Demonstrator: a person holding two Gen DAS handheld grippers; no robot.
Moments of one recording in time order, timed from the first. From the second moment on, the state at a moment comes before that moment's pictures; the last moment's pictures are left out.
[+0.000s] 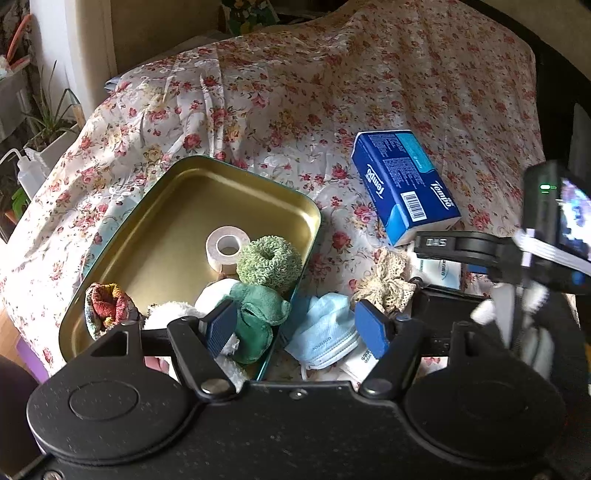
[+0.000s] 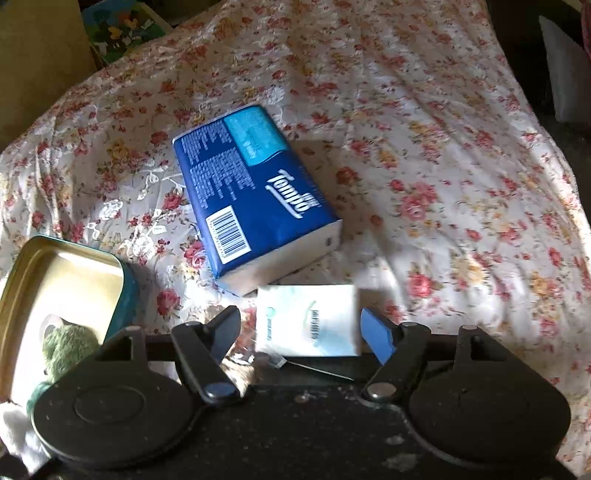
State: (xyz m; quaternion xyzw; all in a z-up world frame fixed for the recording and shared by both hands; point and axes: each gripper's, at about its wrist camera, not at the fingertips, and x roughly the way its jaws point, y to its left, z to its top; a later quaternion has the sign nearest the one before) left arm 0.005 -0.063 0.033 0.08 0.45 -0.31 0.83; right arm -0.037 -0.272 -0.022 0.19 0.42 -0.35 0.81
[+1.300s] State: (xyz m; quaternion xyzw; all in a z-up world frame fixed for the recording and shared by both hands) left arm -0.048 -0.125 -0.014 0.20 0.45 -0.38 0.78; right arm -0.121 -0.315 -0.034 0.24 0.45 -0.38 0.77
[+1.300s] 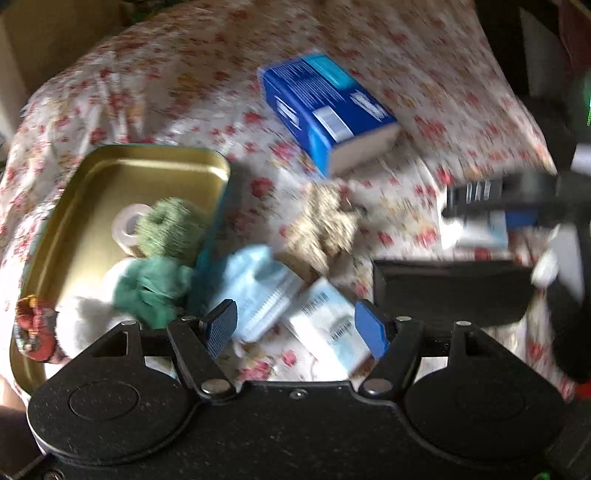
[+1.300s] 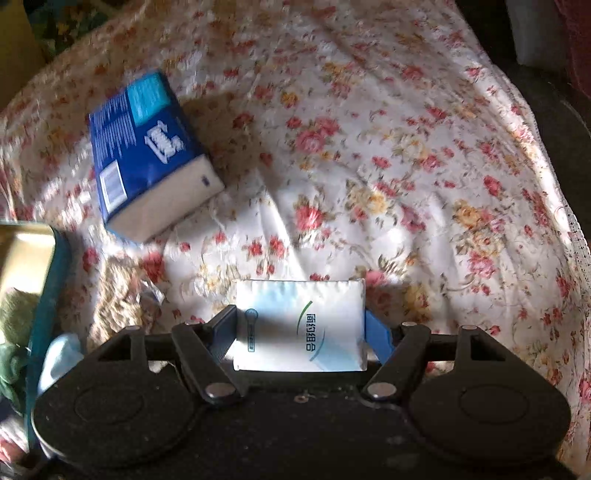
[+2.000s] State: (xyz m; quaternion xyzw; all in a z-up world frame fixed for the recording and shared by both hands) left arm -0.071 -0.146 -0.074 0.22 0.47 -0.38 0.77; right arm -0.145 -0.325 -0.006 0.27 0.39 -0.34 0.81
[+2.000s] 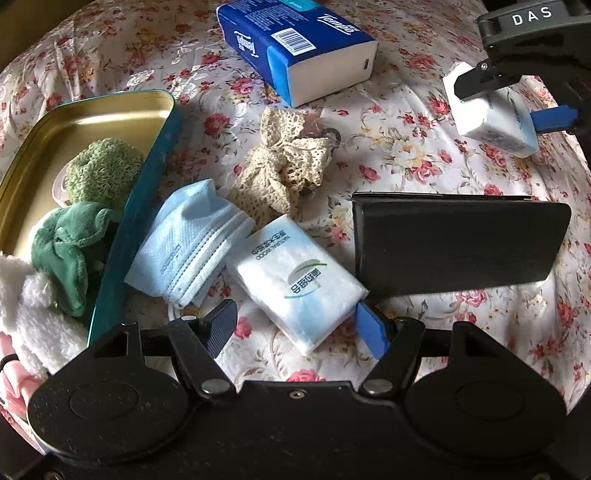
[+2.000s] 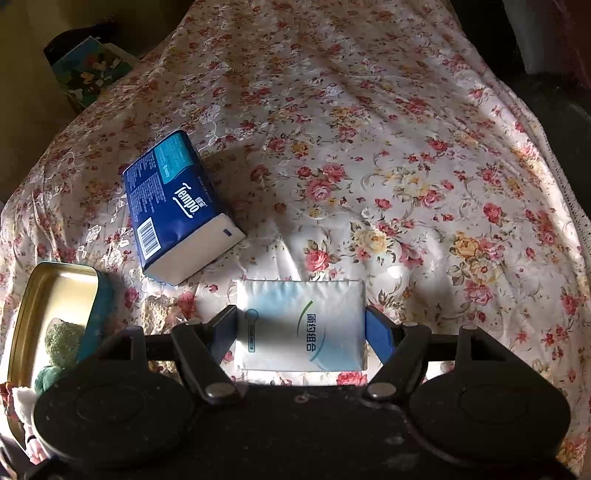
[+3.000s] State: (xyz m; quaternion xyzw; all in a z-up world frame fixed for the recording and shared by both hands) left arm -0.049 -0.158 -0.086 0.20 0.51 -0.32 0.78; right arm -0.138 -0.316 -0.013 0.24 0.41 -0.34 0.81
